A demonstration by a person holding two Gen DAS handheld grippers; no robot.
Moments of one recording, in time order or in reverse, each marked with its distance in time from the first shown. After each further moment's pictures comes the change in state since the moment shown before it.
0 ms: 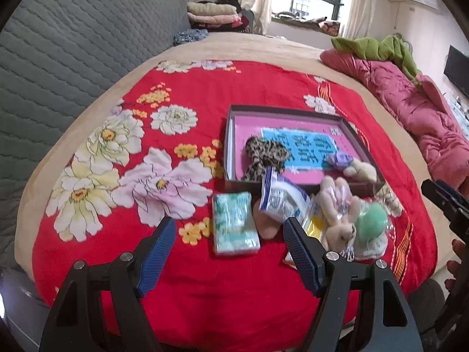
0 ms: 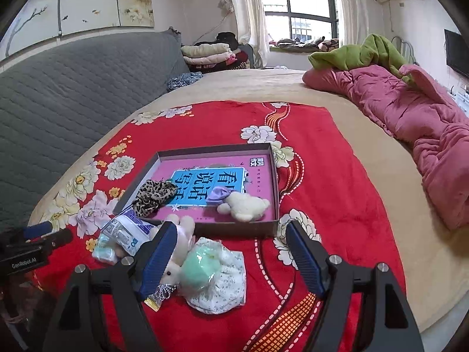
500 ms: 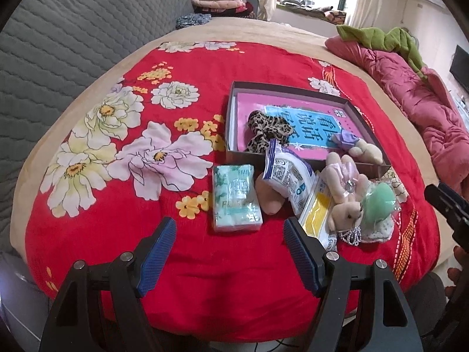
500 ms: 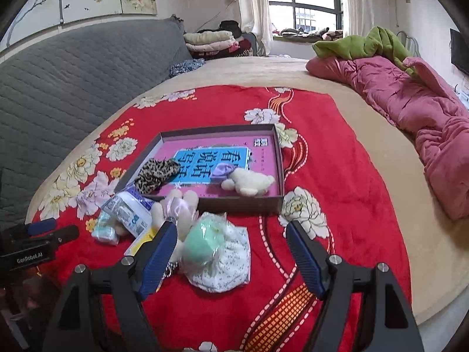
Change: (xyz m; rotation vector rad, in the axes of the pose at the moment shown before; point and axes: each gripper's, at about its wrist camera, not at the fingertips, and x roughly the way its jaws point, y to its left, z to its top) left arm 0.013 0.001 -0.018 -0.020 0.069 0.005; right arm 0.003 0.006 -0.020 -0.019 0.065 0.005
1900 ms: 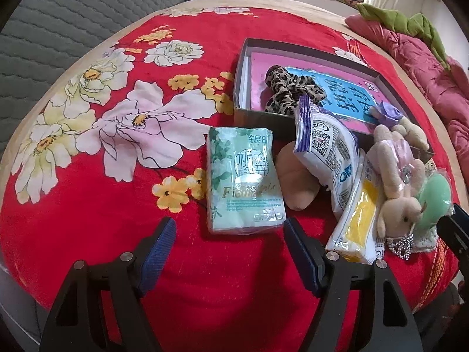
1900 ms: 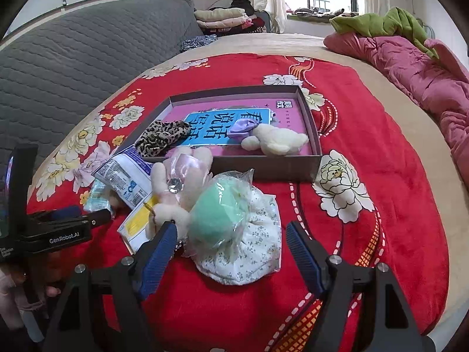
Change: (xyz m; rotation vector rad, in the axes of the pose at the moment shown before) left arm 0.088 -0.001 -0.005 -0.027 0.100 0.057; right arm 0.059 0.014 -0.029 -0.013 0.102 0.064
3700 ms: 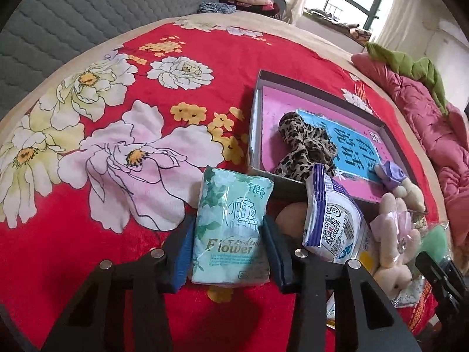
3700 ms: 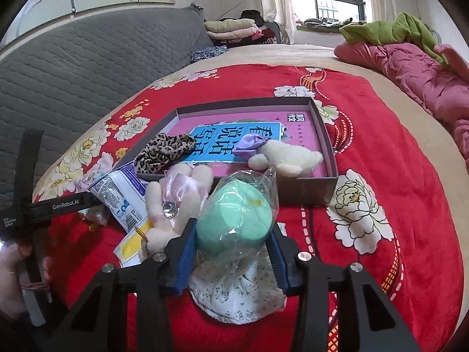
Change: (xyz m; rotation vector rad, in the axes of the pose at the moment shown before) left arm 0.016 0.023 0.037 -0.137 -0.108 -0.100; right arm 0.020 -0.005 0.012 -0.019 -0.073 0.058
